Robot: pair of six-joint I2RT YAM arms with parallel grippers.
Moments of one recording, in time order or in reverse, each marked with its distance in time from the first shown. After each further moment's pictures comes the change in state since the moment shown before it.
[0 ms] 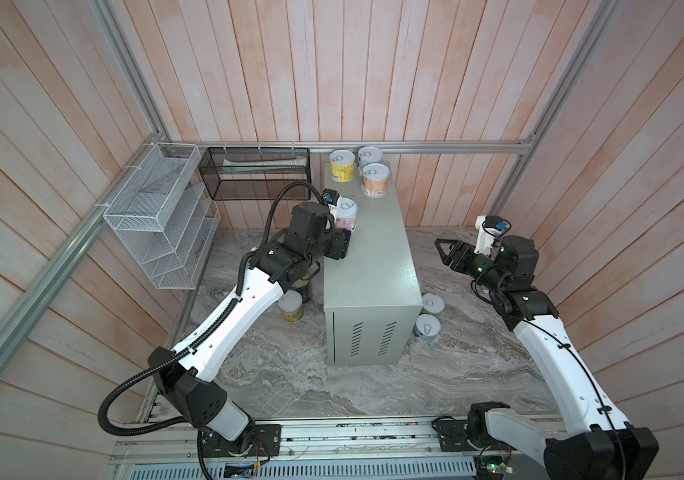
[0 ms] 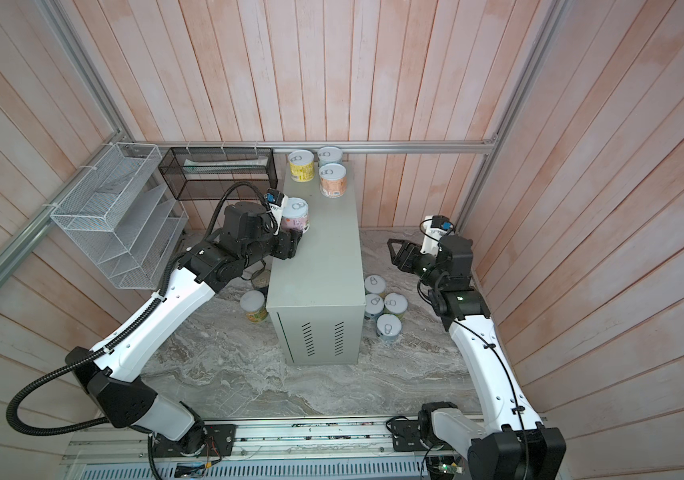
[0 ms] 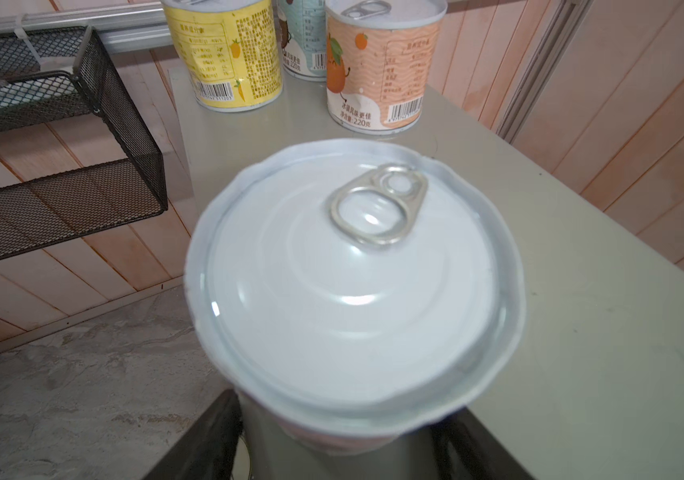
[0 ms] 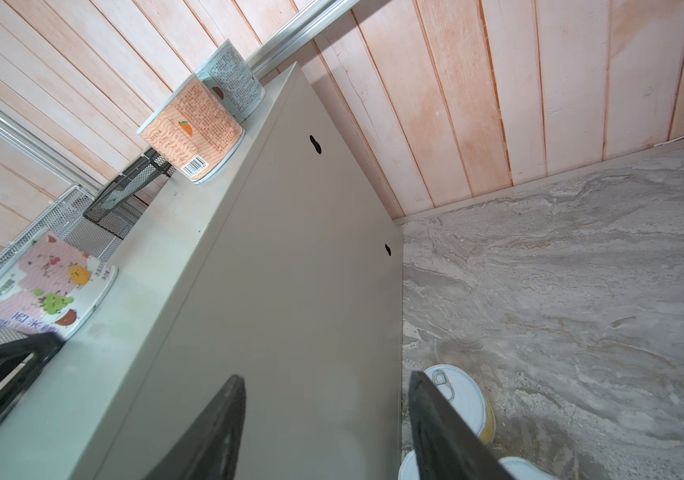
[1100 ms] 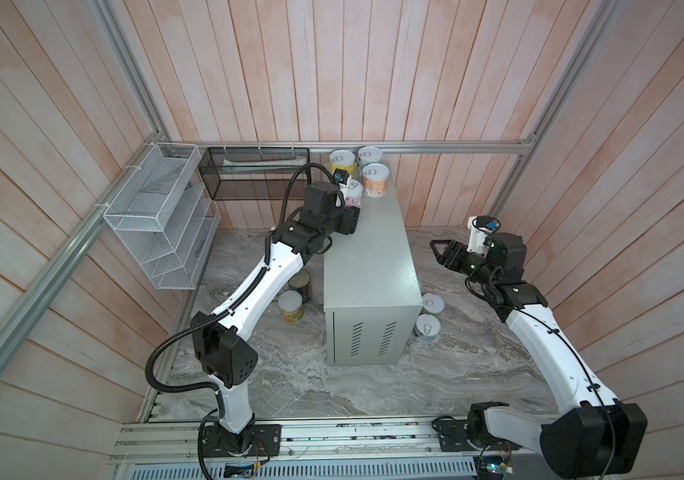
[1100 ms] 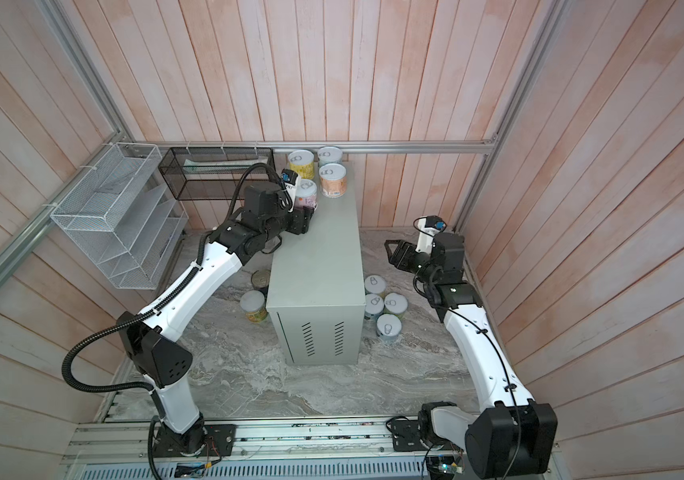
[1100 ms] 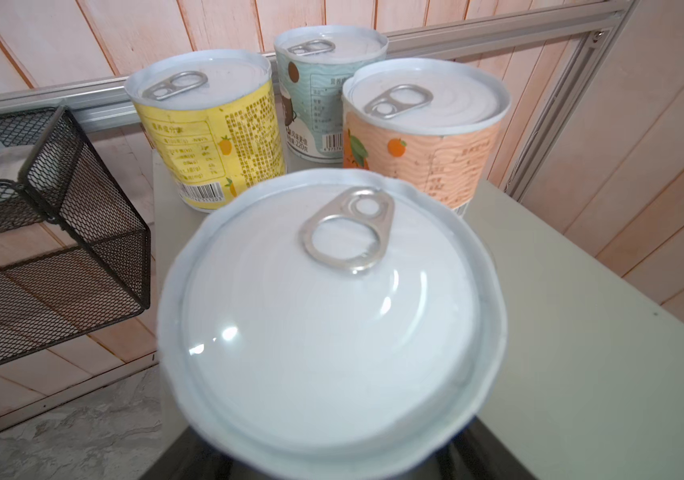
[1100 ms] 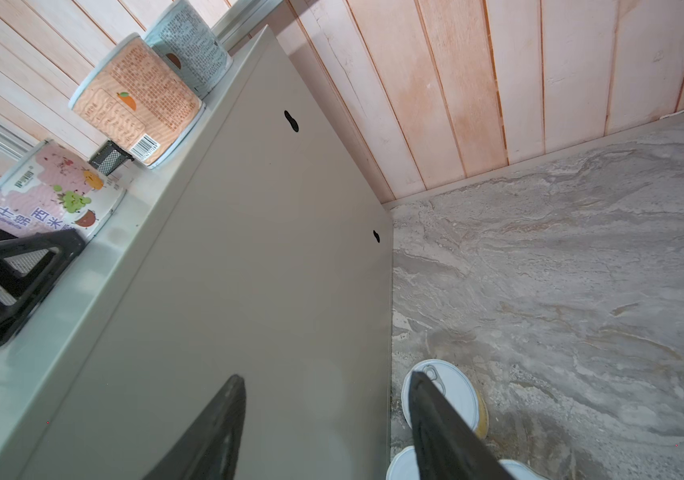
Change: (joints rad) left arm 0.066 0.280 0.264 0.106 0.058 0.059; right arm 0.000 0.089 0.006 0.021 -0.002 -0.013
